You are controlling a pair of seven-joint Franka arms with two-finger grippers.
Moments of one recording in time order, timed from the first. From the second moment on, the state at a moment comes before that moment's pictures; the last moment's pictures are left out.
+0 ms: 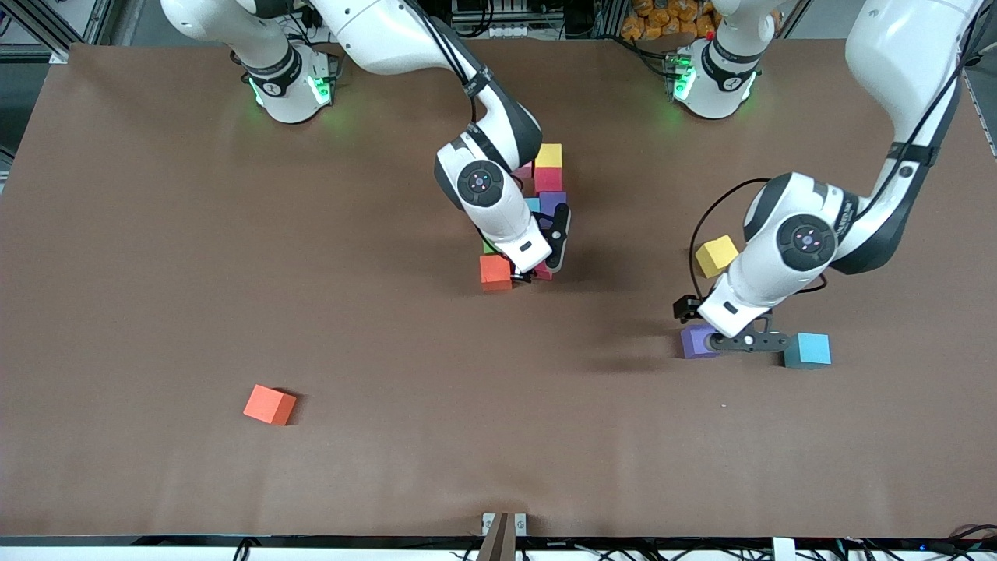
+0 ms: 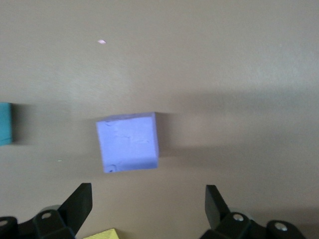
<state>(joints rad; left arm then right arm) 0.33 0.50 -0.64 -1.87 0.38 2.25 -0.46 1.02 0.78 -0.22 -1.48 0.52 2.36 -0.87</state>
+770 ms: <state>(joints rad) 0.35 0.65 -0.63 -1.83 0.58 2.32 -0.44 1.01 0.81 -0.18 -1.47 0.39 2.43 -0.94</state>
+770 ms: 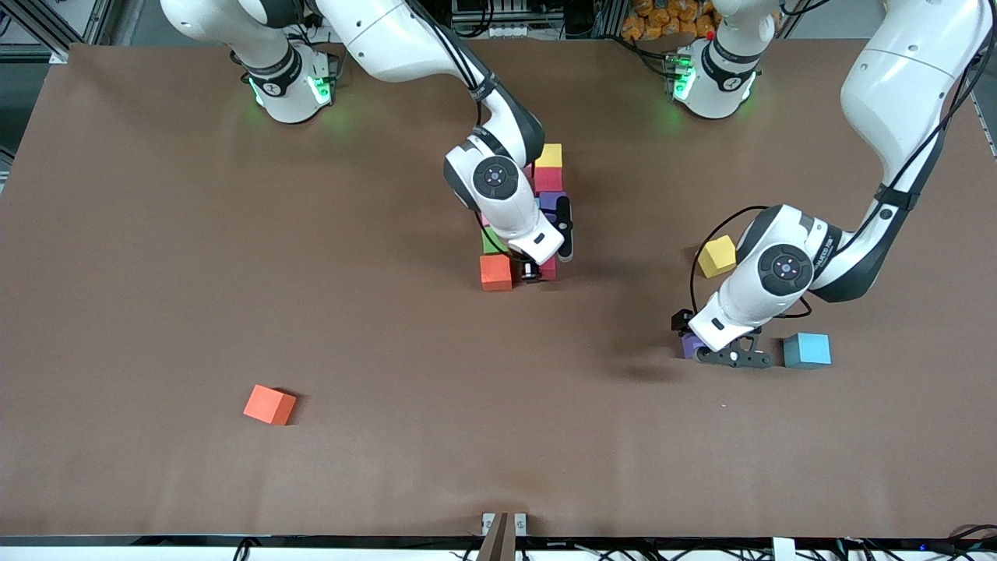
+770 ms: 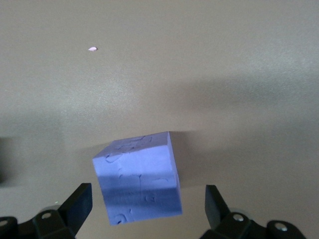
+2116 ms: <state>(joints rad) 0.36 0.70 -0.60 -1.82 0.61 2.38 -0.43 0.98 0.83 -0.18 -1.49 0.37 2.42 -0.99</state>
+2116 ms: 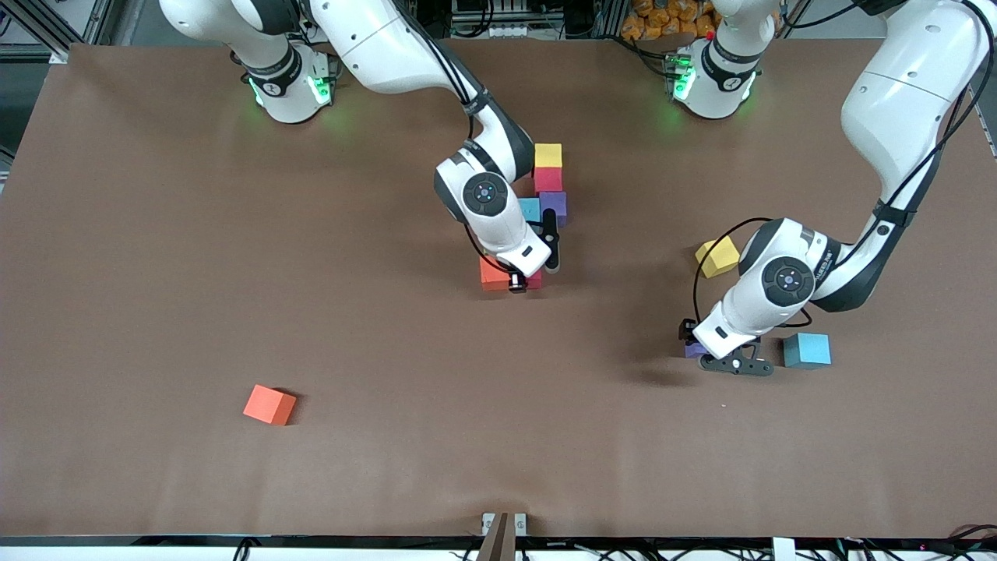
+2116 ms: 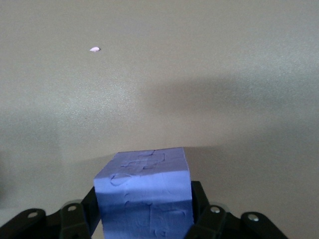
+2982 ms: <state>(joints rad) 0.39 0.61 -0.68 -1.83 0.61 2.31 -0.33 0.98 0.83 -0.18 -1.49 0.37 2.42 -0.98</state>
